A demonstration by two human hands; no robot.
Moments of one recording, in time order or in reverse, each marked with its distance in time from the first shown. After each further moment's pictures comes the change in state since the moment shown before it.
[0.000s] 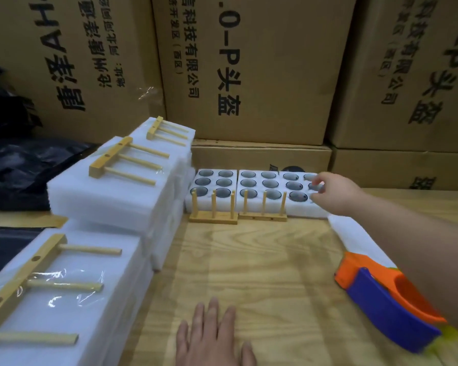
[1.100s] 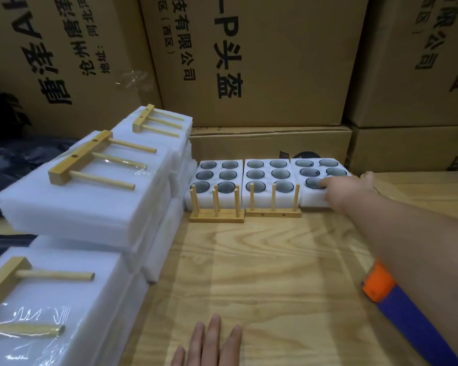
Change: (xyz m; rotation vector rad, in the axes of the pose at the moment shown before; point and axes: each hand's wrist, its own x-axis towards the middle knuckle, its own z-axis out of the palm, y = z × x) left_hand 0.017 -0.006 0.007 0.141 0.365 0.177; right_hand 0.064 0.017 0.055 -0.565 -0.241 0.116
